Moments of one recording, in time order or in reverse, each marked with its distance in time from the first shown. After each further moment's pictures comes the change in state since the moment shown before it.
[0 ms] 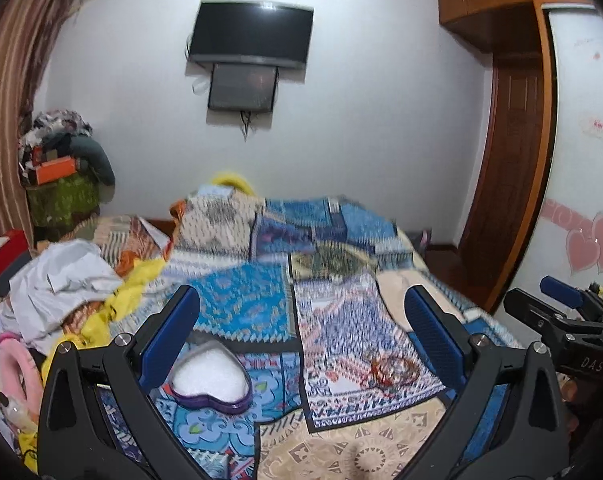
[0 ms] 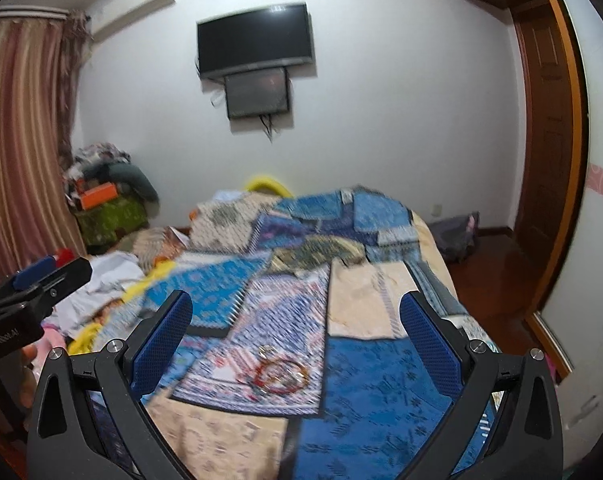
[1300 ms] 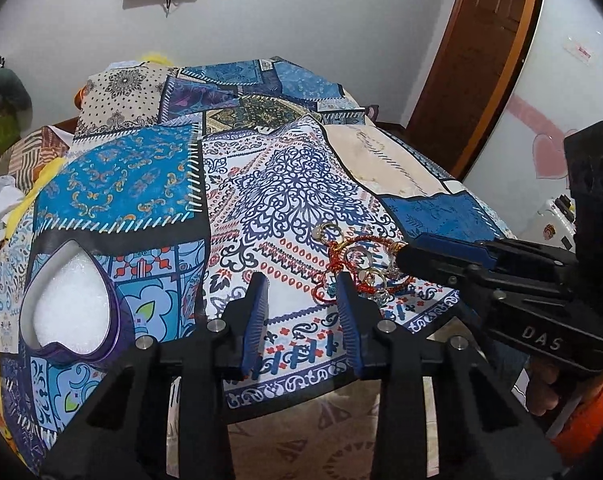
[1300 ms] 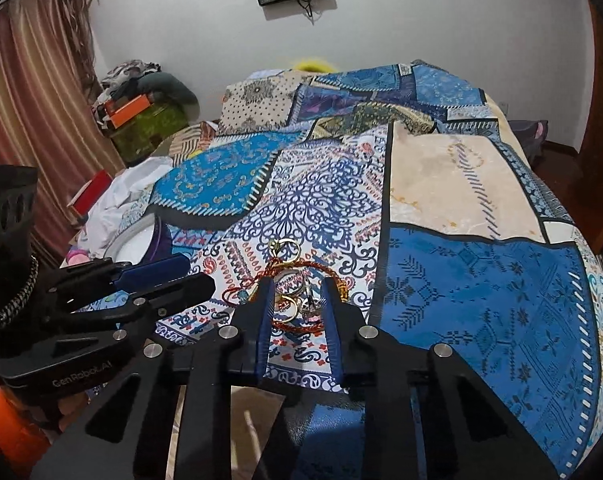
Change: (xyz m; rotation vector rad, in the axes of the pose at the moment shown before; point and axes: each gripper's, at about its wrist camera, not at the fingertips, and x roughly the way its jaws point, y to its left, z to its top) left arm 0.126 -0.039 -0.085 0.064 0.447 -0.234; right arm 0.107 -0.014 -0.059 0.011 0.402 0.249
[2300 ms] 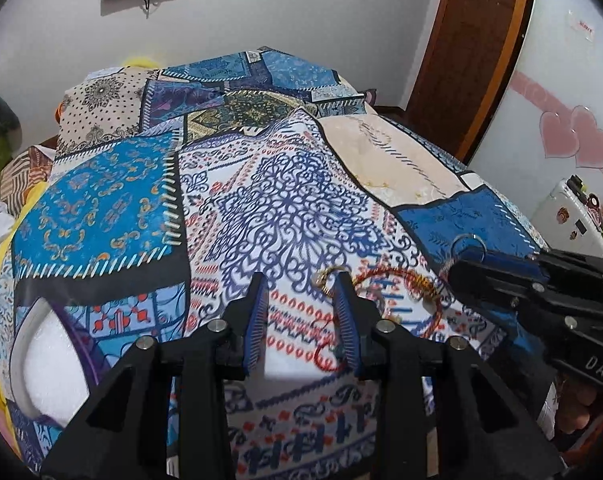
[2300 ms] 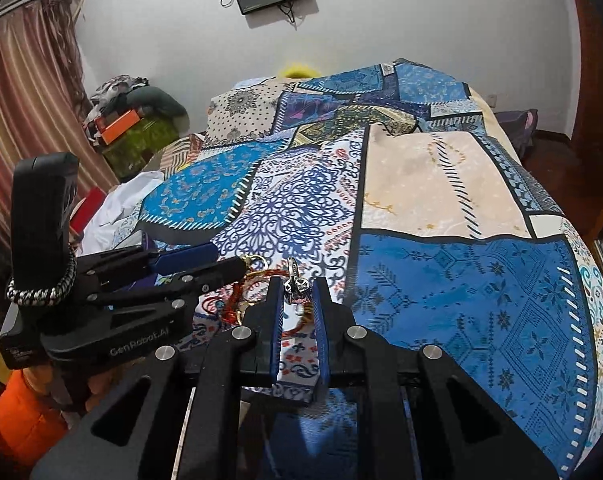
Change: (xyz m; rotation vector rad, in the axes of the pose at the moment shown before) left arm 0.051 -0.007 0.032 0.081 0.040 0.017; right arm -0.005 -0.022 0.004 0.061 -0.033 -0.006
